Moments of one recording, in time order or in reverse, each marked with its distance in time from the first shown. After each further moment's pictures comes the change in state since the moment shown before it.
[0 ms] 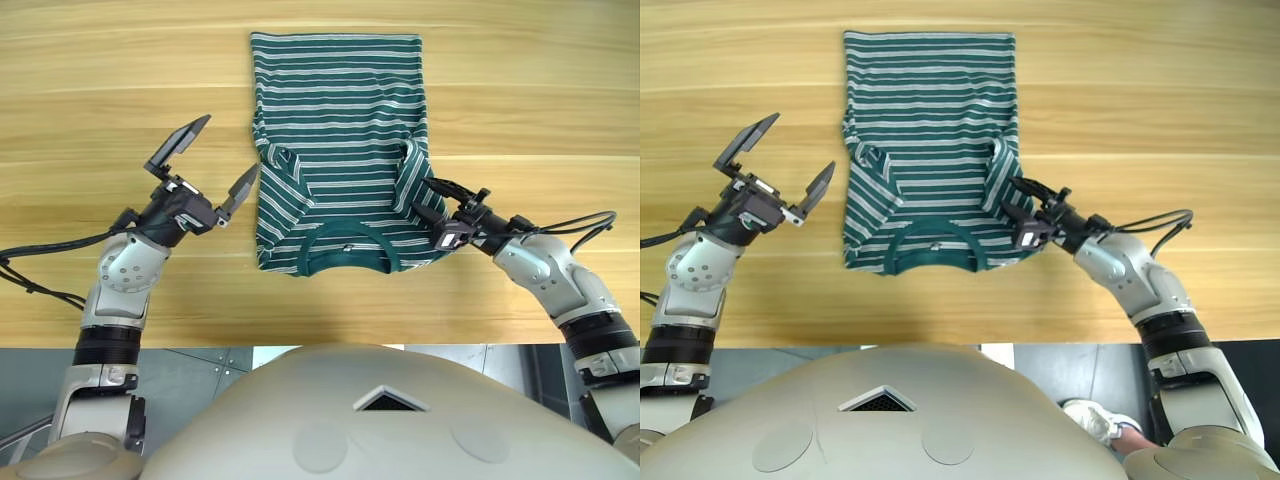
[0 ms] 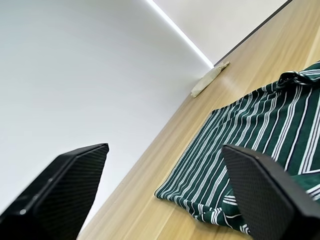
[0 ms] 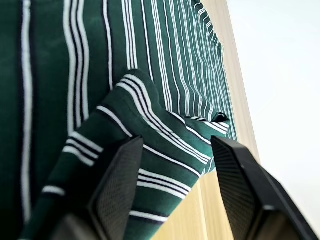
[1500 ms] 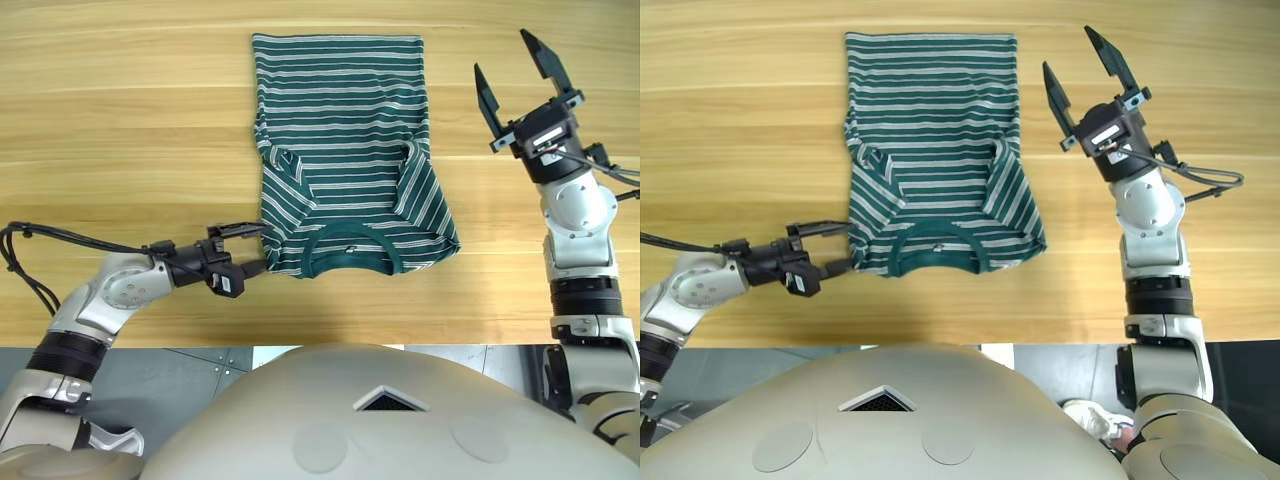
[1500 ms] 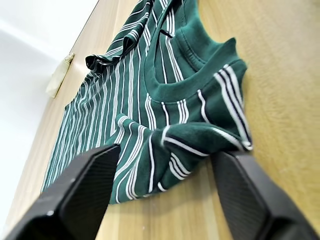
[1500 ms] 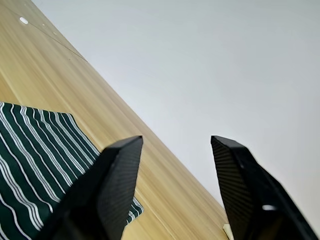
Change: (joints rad) left arm 0.040 0.284 -0.294 0.010 0.102 0.001 -0.284; right arm -0.190 0.204 -0.294 0.002 0.481 -0.069 0.100
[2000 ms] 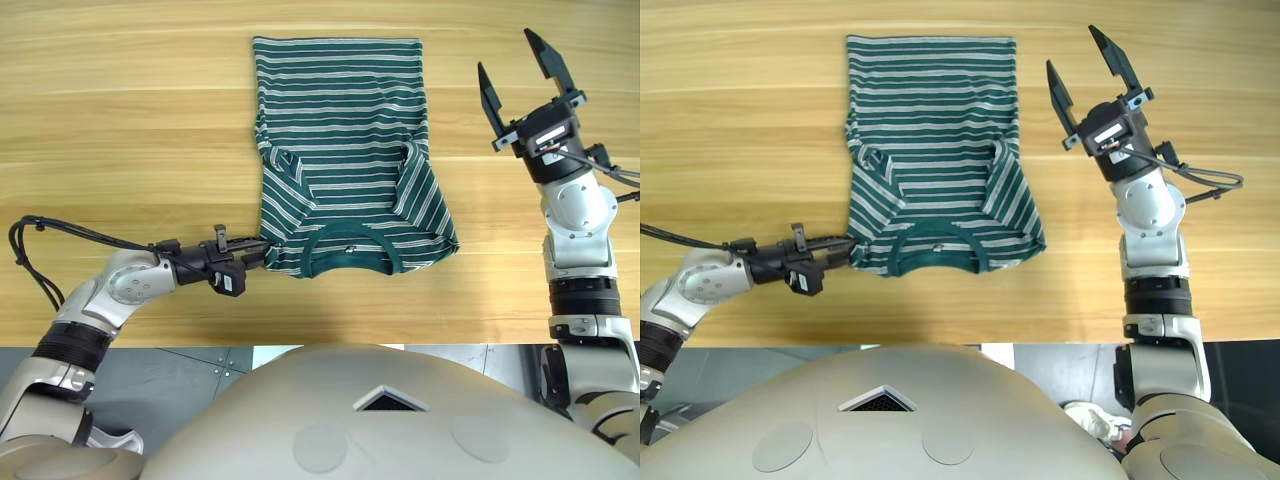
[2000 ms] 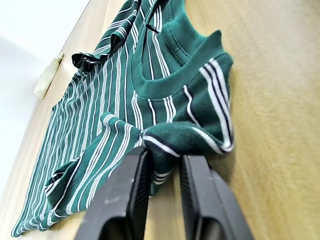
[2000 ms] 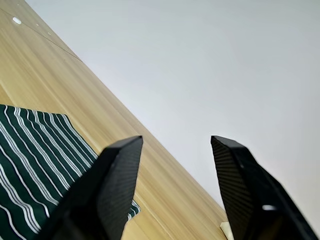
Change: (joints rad) left arm -0.061 0.003 -0.065 0.084 -0.015 -0.029 -0.001; right arm 0.002 0.005 -0.013 0.007 -0.002 0.000 0.000
